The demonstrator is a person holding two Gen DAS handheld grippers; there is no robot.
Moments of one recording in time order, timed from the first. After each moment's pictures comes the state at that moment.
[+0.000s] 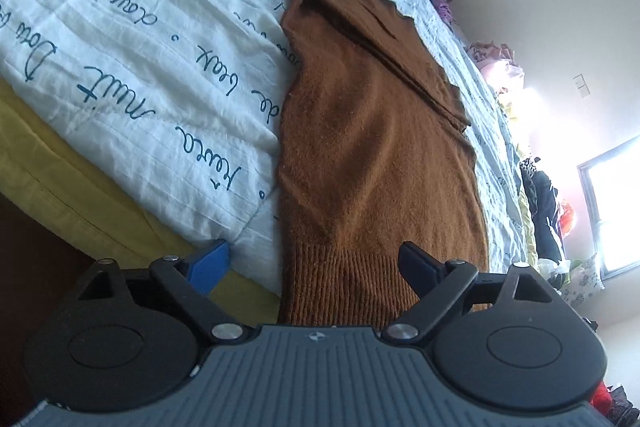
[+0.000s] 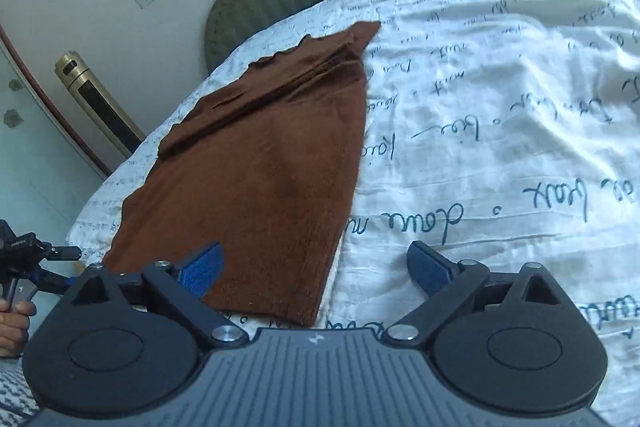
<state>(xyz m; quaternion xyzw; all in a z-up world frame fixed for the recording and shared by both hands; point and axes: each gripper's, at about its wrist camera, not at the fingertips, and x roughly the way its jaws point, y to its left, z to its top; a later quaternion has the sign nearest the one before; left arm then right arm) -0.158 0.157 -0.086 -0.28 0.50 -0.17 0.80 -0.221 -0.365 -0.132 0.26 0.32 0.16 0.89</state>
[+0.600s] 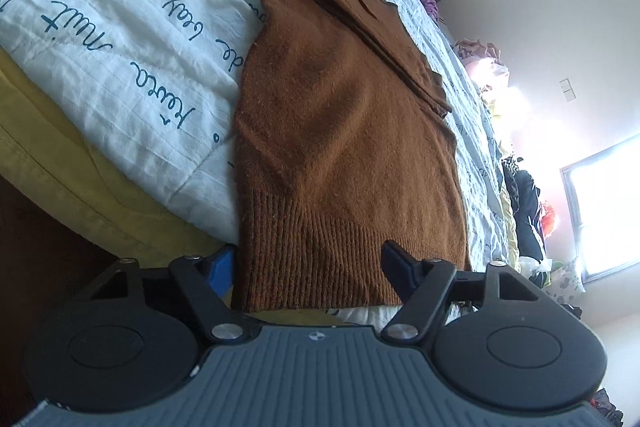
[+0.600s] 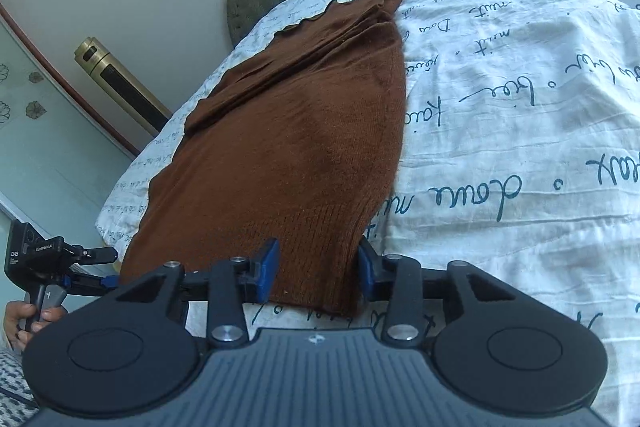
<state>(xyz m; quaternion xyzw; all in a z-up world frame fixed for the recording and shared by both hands) -0.178 0.136 -0.097 -0.31 0.49 -0.19 0.79 -0.210 -0.351 -0.138 0.28 0.36 0.21 0.87</state>
